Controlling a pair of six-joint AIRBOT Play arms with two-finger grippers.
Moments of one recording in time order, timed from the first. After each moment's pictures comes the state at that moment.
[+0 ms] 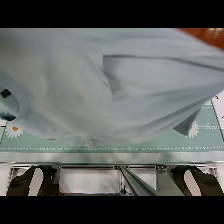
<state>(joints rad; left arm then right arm) 0.47 -0.60 1.56 0.67 -1.23 -1.27 -0.27 -0.61 1.74 -1.34 1.60 1.58</state>
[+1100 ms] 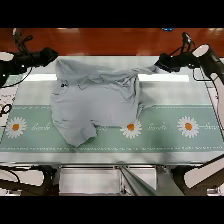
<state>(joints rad) 0.16 -1.64 1.39 0.60 -0.69 -1.03 -0.08 -1.85 1.66 -0.94 0.89 1.46</state>
